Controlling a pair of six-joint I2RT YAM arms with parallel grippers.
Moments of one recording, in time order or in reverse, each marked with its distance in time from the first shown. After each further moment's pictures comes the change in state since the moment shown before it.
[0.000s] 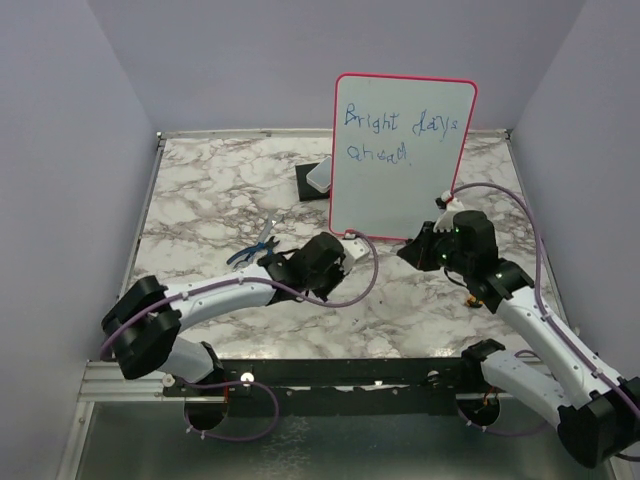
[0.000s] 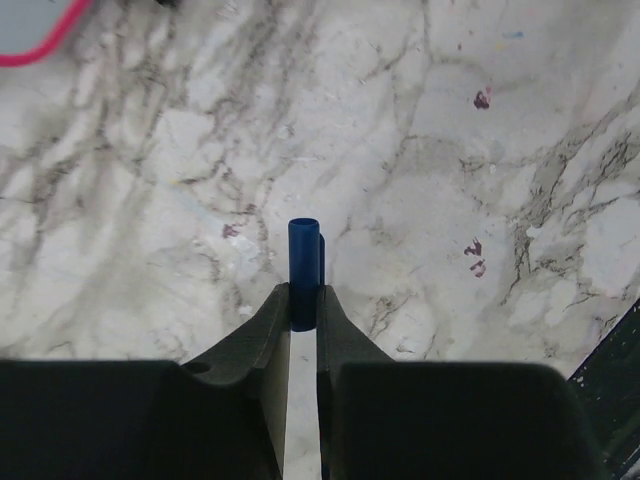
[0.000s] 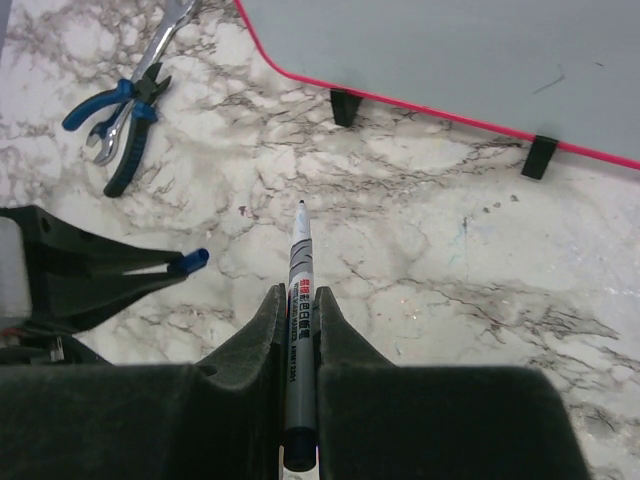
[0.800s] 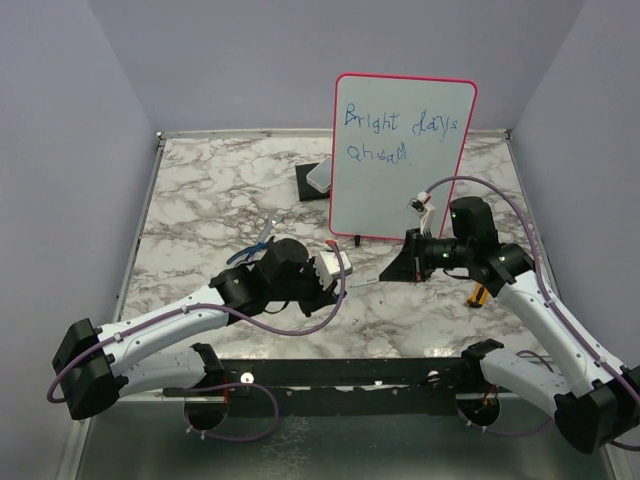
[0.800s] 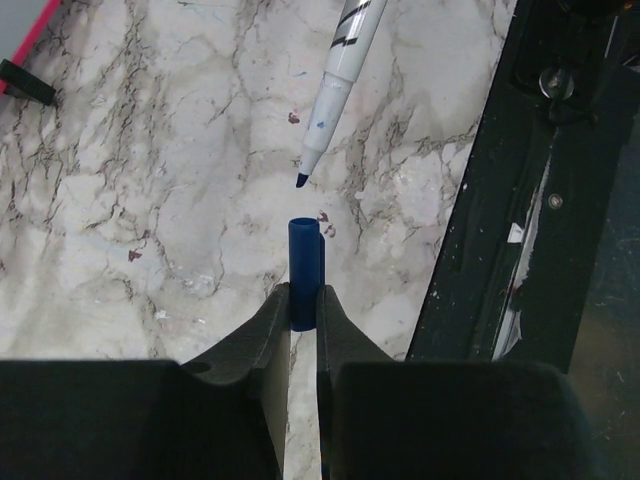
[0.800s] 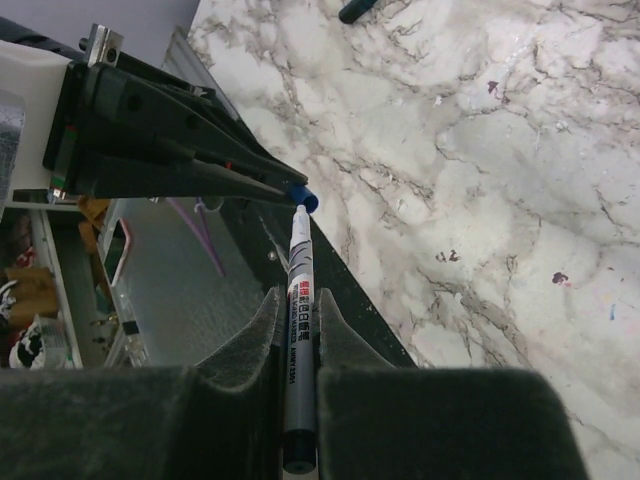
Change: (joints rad) left arm 0.018 -0.404 -0.120 -0.004 0.320 0.074; right arm 0.000 0.117 0.195 -0.229 -0.603 -0.074
